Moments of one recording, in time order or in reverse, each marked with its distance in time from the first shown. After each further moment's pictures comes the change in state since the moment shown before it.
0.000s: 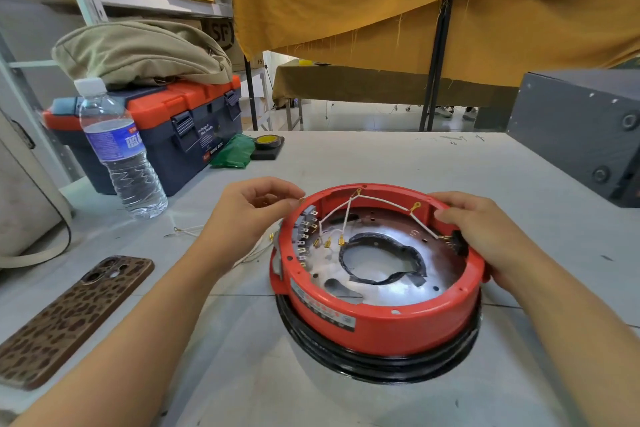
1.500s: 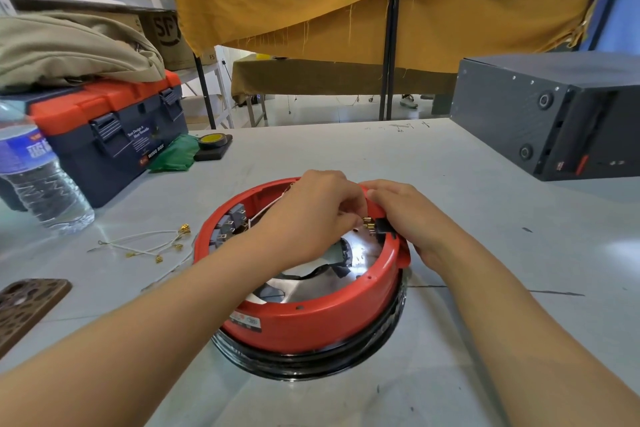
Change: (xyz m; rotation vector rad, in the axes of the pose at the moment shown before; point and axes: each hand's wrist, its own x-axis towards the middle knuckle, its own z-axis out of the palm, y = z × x) left_hand 0.007 0.061 0.125 0.719 -0.395 0.381; right_hand -0.004 -0.006 -0.007 0.024 -0.135 -0.017
